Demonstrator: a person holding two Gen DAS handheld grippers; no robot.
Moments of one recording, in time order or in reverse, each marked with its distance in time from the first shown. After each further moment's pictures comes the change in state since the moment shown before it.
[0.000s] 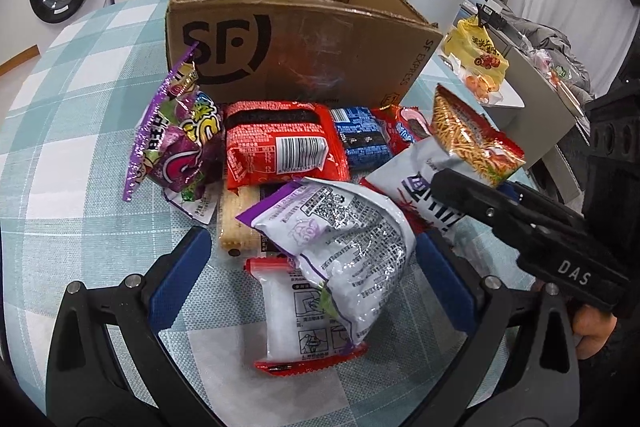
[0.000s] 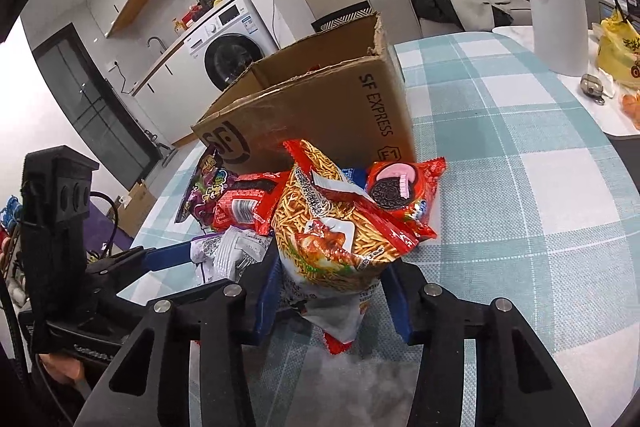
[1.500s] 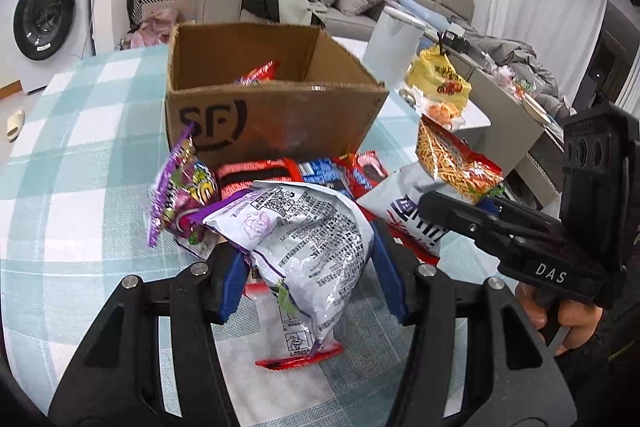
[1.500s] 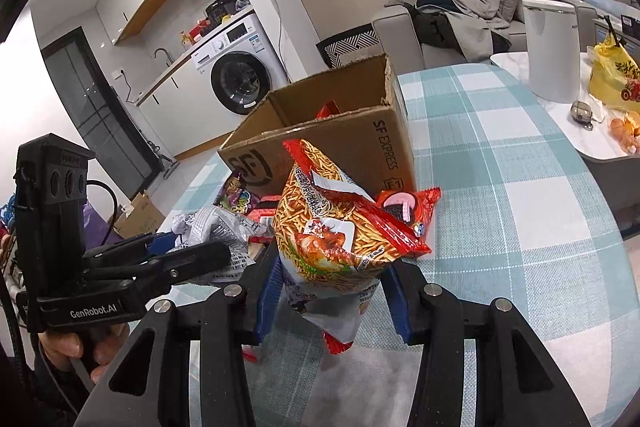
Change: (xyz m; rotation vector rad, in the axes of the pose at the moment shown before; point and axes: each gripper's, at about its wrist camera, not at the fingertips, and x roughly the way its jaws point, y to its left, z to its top) left arm -0.064 -0.001 0.005 0.071 -0.159 -0.101; right arm -0.043 0.015 0.004 -0.032 -0.078 -0.004
